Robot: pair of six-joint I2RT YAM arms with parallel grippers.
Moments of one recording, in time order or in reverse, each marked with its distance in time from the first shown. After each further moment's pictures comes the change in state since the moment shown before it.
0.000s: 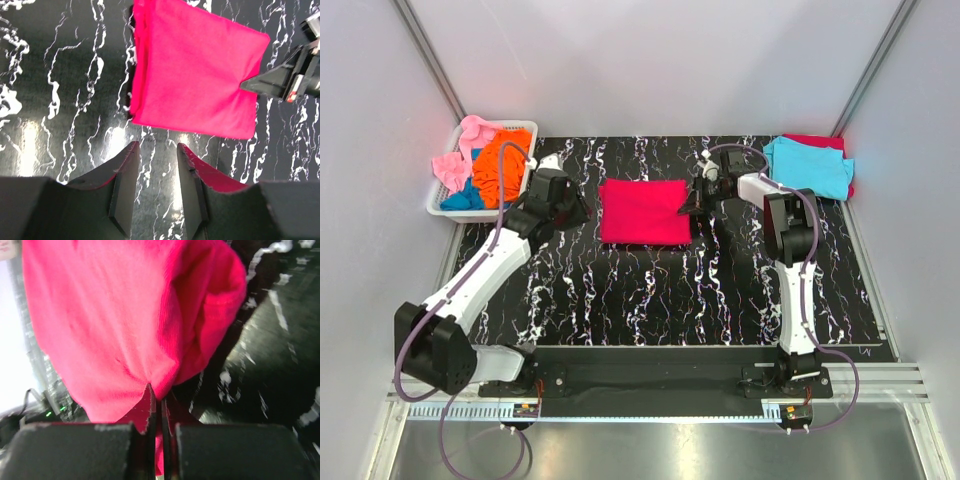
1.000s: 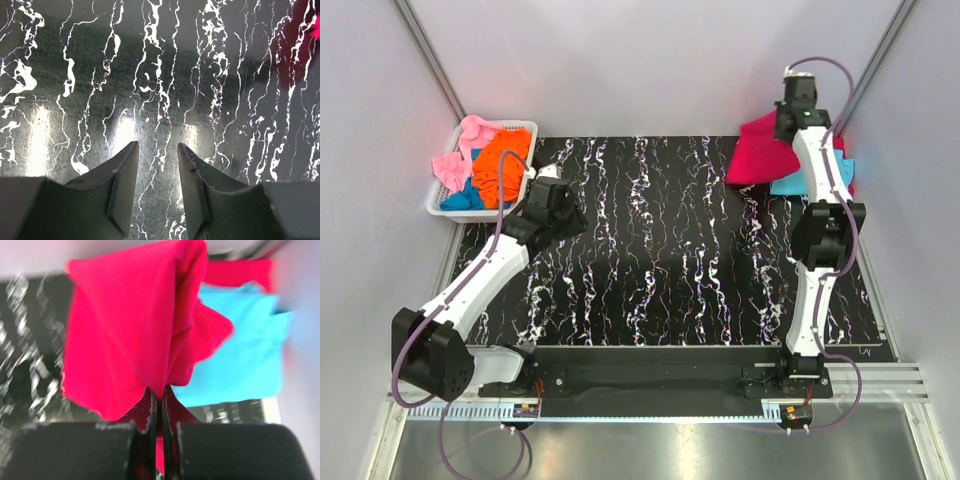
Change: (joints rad) left arm 0.000 -0.049 -0.061 -0.054 -0.013 0.002; right arm -0.177 -0.140 0.529 -0.343 1.049 -0.292
